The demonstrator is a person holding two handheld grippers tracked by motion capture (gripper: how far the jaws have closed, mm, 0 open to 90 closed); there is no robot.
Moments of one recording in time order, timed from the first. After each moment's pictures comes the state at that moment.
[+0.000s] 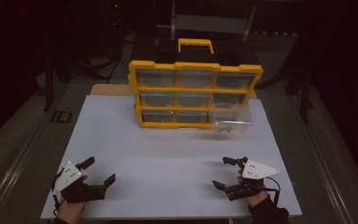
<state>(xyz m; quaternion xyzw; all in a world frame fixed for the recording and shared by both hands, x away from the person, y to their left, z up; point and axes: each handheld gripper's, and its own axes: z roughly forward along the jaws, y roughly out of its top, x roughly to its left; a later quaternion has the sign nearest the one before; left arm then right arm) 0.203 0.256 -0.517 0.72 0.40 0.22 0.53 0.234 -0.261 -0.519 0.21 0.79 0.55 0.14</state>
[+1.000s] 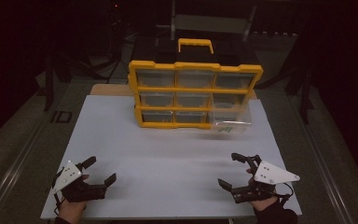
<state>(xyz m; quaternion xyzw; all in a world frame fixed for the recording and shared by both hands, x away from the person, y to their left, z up) 0.205 0.255 -0.517 0.71 0.40 0.21 0.54 0.206 -0.262 -0.461 0.22 0.76 0.57 0.19</state>
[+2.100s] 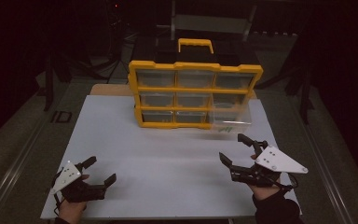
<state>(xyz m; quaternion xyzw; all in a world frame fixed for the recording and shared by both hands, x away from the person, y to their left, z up) 0.204 0.255 -0.515 0.71 0.39 0.21 0.55 0.215 -0.245 -0.407 0.29 0.73 0.55 0.30</state>
